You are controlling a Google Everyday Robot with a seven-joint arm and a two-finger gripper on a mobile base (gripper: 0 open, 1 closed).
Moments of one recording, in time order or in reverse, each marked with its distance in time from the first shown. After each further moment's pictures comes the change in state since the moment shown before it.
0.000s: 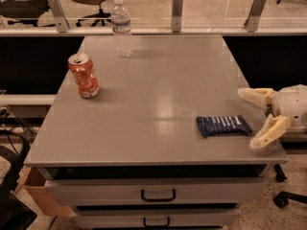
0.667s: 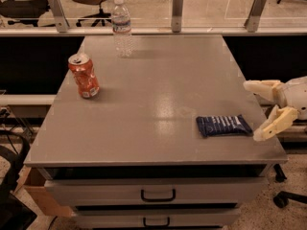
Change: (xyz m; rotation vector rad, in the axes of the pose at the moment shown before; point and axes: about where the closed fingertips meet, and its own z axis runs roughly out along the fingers) arm -0.020 -0.002 -0.018 0.045 0.012 0.030
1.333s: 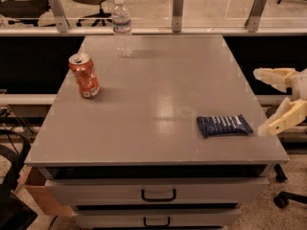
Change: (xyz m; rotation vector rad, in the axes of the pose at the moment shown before) arm -0.045 0.022 -0.021 0.105 0.034 -0.036
